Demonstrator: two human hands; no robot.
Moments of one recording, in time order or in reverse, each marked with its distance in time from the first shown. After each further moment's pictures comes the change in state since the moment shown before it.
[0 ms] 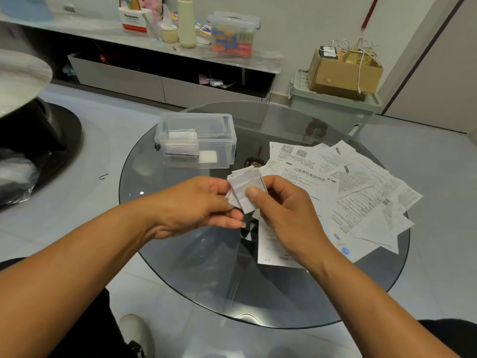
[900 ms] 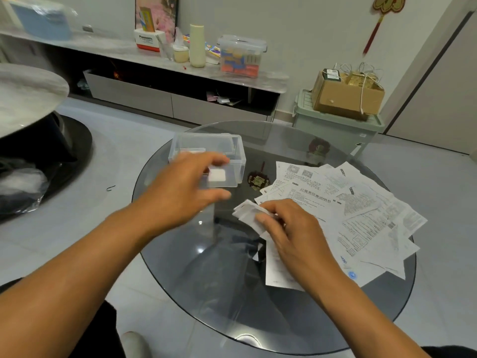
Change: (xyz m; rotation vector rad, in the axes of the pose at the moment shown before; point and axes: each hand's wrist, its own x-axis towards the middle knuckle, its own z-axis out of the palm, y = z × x) left_hand -0.017 0.025 -0.032 1.031 0.601 0.402; right_hand -0.001 -0.002 -0.003 -0.600 0.017 -0.115
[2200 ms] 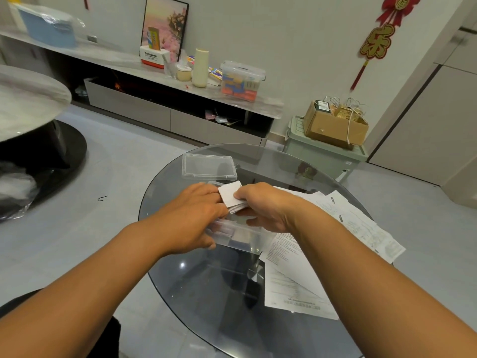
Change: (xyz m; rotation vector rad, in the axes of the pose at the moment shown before) left_hand 0.013 -0.030 0.003 0.438 -0.208 0.366; right_hand 0.115 -0.076 0.006 0.366 -0.467 0.645
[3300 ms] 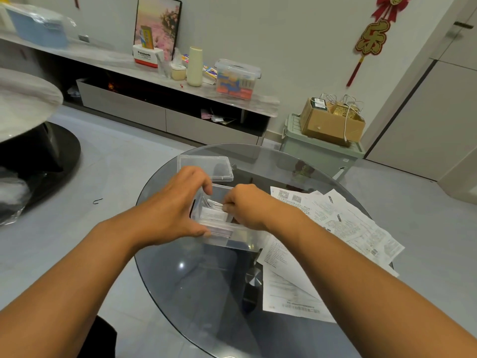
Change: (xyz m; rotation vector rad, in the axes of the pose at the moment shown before) left_hand -0.010 -0.019 -0.013 -0.436 0.120 -0.196; right_hand 0.017 0.002 0.002 -0.977 0.105 -0.375
